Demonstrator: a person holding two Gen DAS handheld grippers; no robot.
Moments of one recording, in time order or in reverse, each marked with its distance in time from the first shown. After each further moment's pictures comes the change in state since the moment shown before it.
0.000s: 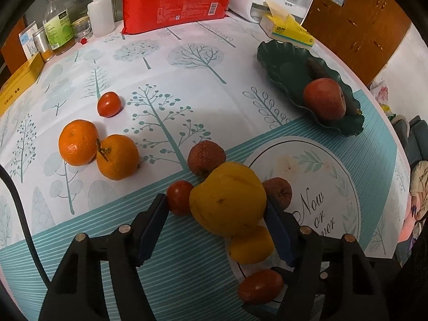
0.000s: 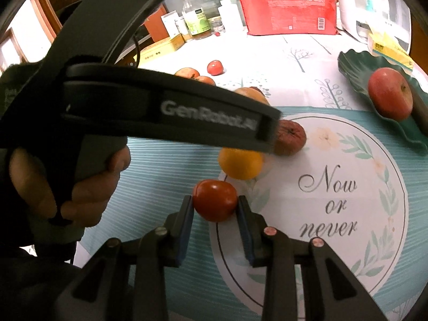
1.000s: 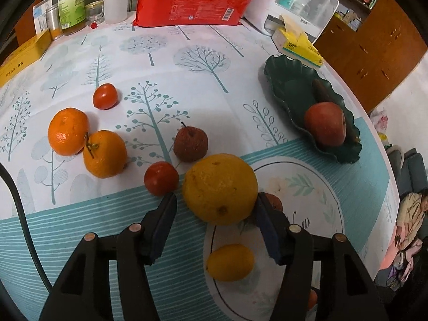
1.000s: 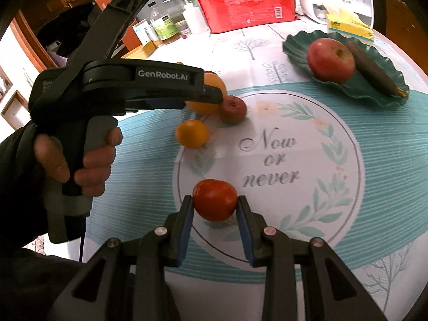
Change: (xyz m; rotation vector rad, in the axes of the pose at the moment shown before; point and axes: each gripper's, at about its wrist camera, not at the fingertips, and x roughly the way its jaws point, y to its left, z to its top) left arm 0.009 0.001 0.008 -0.144 -0.027 -0.050; right arm -0.046 -0.035 -0.032 0.125 0.012 -0.065
